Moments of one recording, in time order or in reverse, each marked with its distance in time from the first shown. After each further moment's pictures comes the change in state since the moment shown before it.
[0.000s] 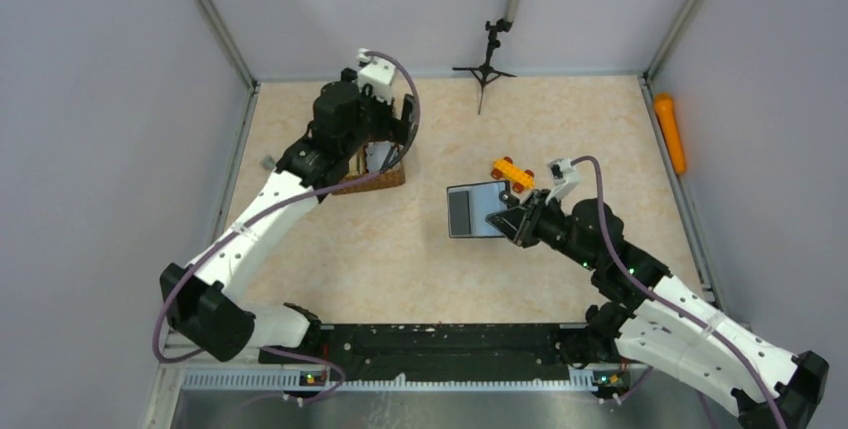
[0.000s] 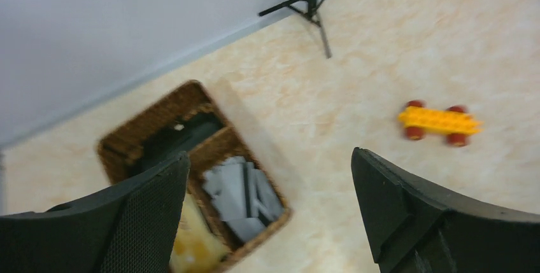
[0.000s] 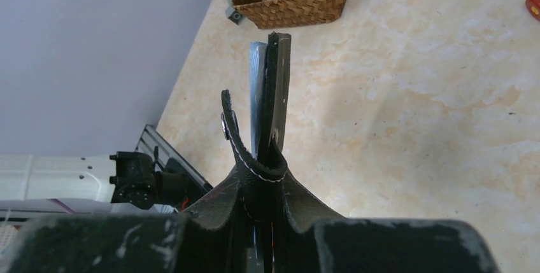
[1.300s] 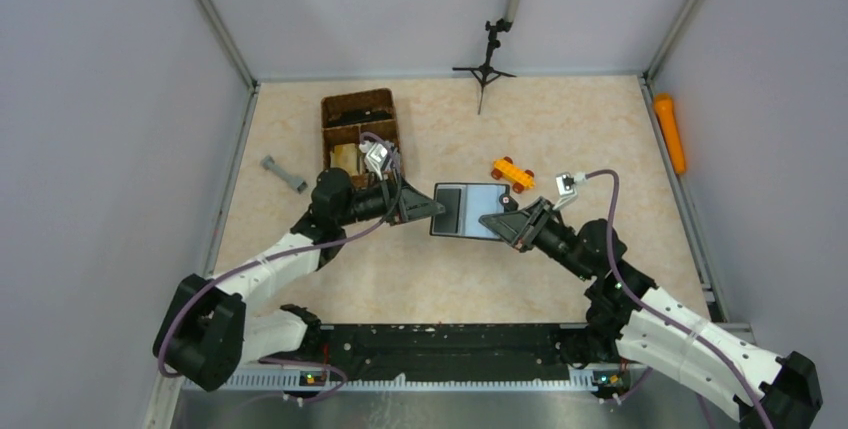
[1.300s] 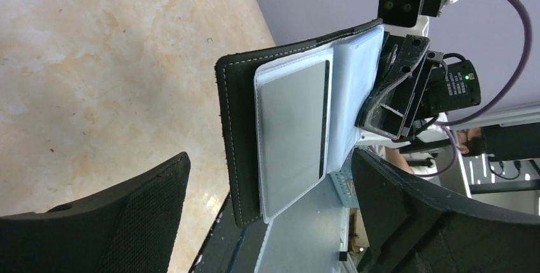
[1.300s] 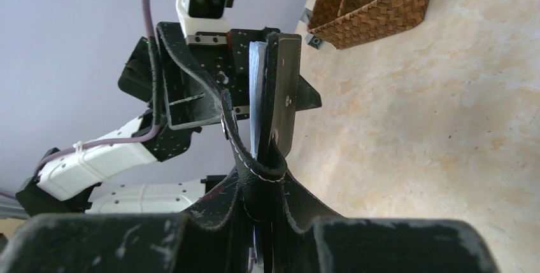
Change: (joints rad) left arm 0.041 -0.211 -0.776 0.676 0.821 -1.183; right arm 0.000 -0.075 -0.246 0.410 -0.041 0.319
